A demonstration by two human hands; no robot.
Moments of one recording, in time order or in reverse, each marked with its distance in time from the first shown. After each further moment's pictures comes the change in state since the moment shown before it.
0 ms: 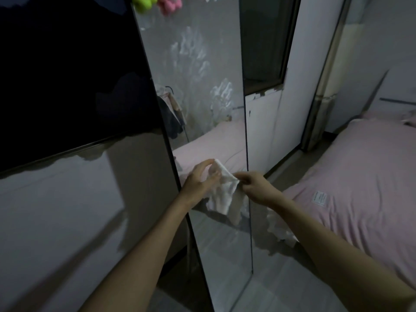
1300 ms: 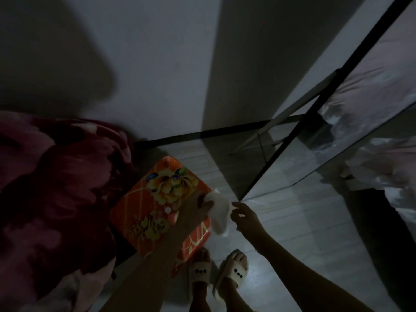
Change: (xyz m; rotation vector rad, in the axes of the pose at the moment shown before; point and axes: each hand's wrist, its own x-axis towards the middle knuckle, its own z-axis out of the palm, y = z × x) left_hand -0.310 -0.383 0.050 -0.023 0.196 -0.892; right_hand -0.130 0.207 0.384 0.161 -0.578 0.697
